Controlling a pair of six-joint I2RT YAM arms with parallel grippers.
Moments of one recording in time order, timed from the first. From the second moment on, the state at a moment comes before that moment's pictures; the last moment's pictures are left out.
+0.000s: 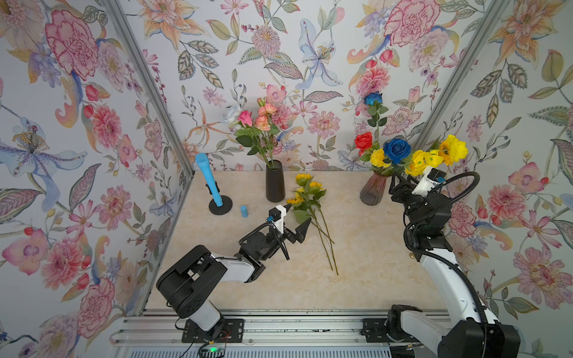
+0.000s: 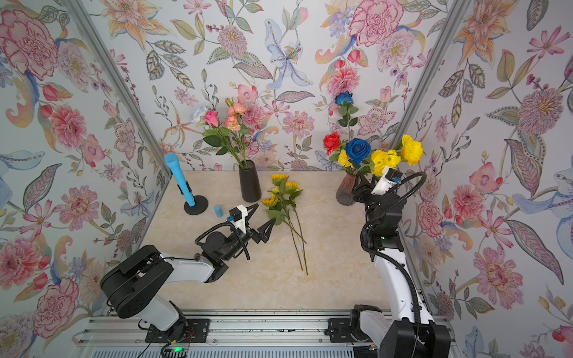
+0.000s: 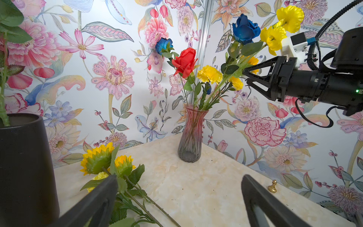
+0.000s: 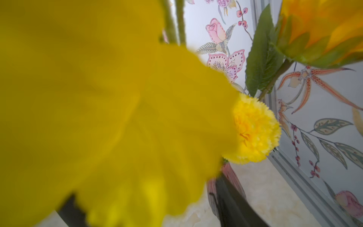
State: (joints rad) left arm -0.73 1.60 0.51 1.34 0.06 -0.17; right arm -0.06 1.08 0.82 0.35 -0.09 0.35
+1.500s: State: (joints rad) left arm -0.73 1.61 0.61 1.19 0.11 -0.09; right arm -0.07 1.17 0.94 0.49 -0.01 0.22
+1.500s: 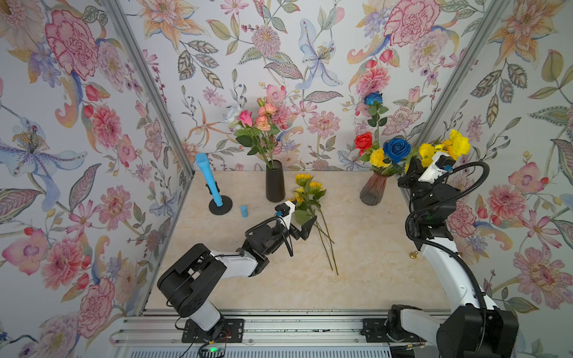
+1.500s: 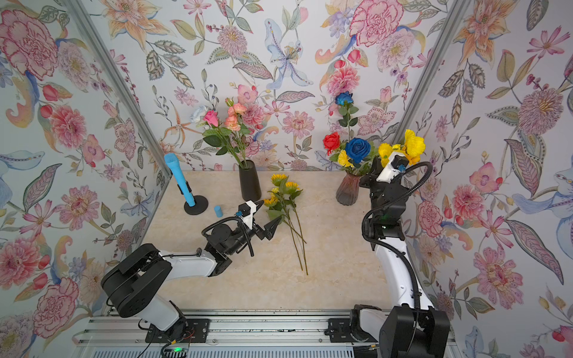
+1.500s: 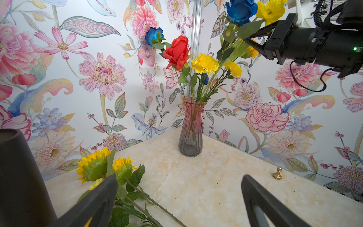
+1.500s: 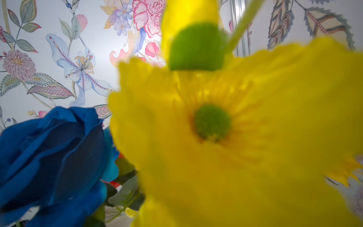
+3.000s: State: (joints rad) left arm -0.86 1.51 0.62 1.12 0.15 0.00; right arm -0.10 0.87 1.30 0.12 0.04 0.14
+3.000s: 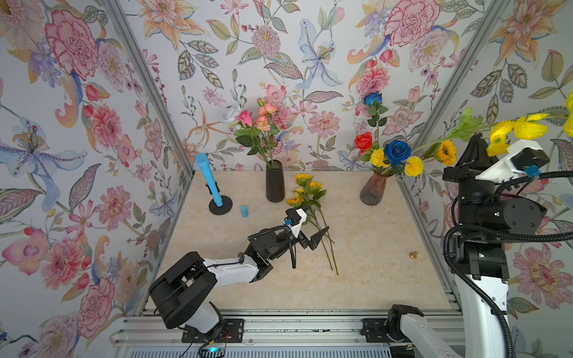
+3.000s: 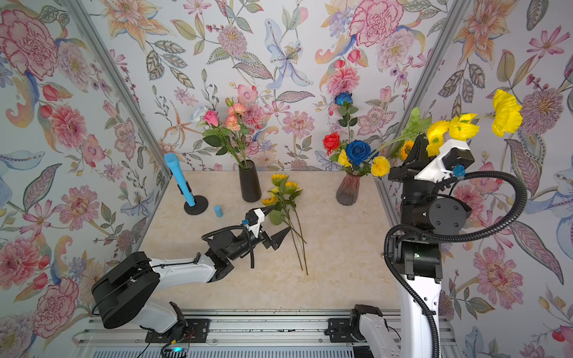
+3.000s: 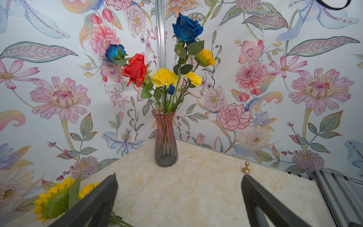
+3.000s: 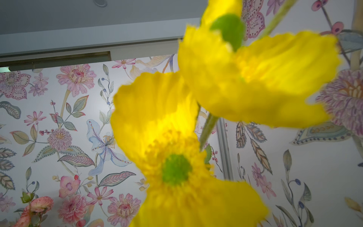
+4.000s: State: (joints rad) left arm -0.98 1.45 0.59 1.09 0.07 0.11; right arm -0.09 0.78 1.36 -0.12 0.14 0.05
